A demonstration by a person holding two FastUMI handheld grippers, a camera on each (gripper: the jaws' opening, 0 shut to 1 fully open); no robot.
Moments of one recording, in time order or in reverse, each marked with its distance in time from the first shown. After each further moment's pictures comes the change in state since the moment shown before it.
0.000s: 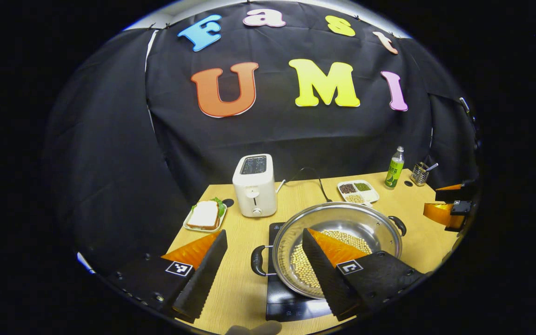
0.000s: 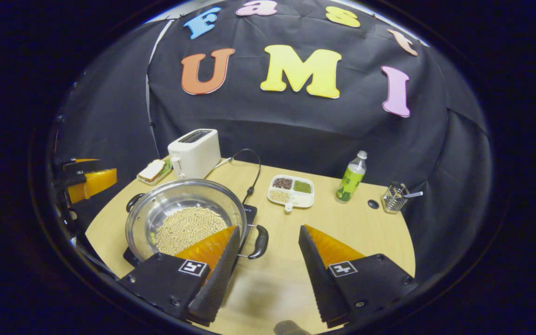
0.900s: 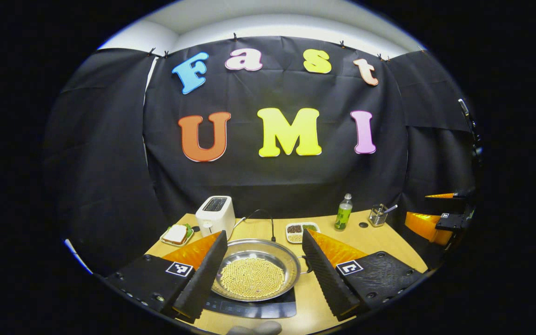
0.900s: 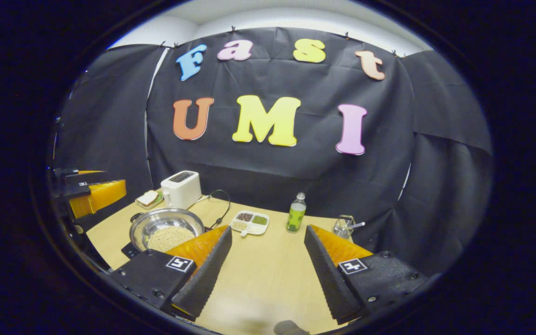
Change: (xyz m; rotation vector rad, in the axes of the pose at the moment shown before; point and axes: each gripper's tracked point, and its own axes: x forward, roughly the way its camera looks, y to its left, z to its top) left arm -0.139 -0.177 0.099 -0.073 -0.254 -0.032; right arm -0.166 -0.148 0.049 0.011 -0.284 -0.039
